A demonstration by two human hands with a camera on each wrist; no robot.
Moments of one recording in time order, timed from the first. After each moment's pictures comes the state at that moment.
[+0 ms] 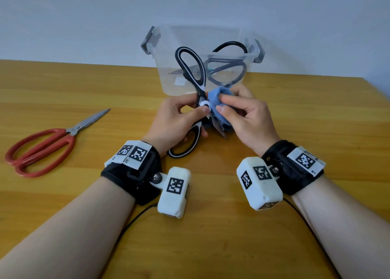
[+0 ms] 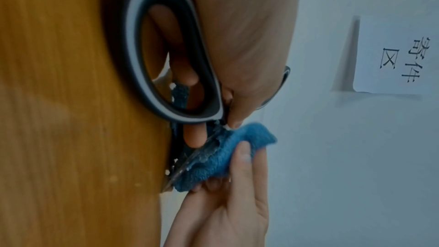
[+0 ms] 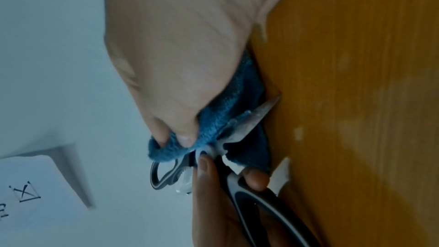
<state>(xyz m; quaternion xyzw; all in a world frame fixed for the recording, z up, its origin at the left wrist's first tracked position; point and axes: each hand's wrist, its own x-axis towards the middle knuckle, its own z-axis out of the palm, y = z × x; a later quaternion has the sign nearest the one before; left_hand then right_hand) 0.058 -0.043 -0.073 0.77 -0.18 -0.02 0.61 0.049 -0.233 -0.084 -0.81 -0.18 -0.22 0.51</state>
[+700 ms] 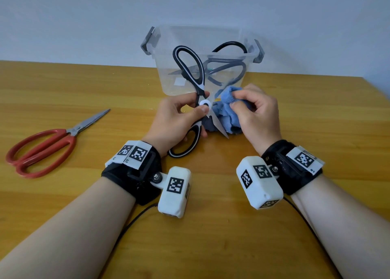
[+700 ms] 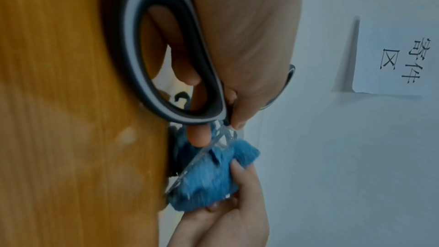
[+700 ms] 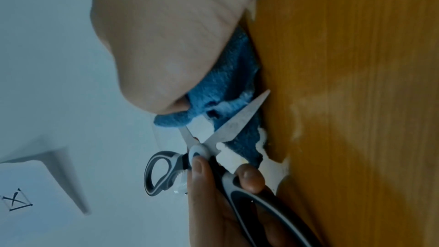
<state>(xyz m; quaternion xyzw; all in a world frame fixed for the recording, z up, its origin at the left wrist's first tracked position) 0.057 -0.044 -0.072 0.76 -0.17 -0.02 0.63 0.051 -0.237 -0.083 -0.79 -0.10 -0.29 0.53</state>
